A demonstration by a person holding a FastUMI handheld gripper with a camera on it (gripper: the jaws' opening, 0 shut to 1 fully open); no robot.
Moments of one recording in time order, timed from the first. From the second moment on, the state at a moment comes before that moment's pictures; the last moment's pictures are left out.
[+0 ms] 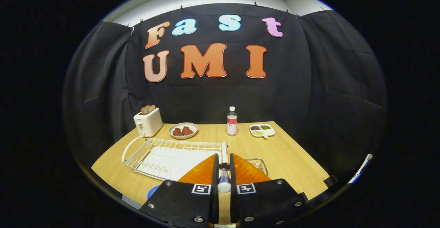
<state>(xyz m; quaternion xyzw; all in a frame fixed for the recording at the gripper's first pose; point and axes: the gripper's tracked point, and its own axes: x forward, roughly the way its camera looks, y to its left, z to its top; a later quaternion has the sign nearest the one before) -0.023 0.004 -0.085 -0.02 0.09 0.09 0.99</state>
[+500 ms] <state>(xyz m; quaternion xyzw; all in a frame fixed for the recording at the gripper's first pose) -0.089 0.080 -0.120 0.00 0.10 0.15 0.98</state>
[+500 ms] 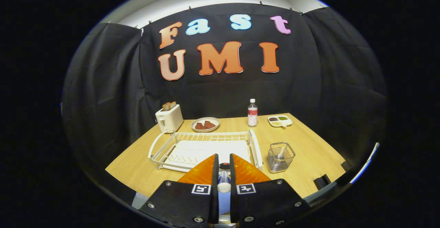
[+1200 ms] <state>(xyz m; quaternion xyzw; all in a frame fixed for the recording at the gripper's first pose) -0.080 0.139 -0.230 -0.06 0.16 0.23 0.96</state>
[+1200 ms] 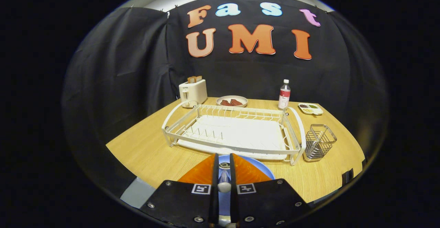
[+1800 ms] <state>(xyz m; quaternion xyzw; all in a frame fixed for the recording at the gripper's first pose) -0.049 0.097 -0.208 -0.02 0.17 0.16 0.97</state>
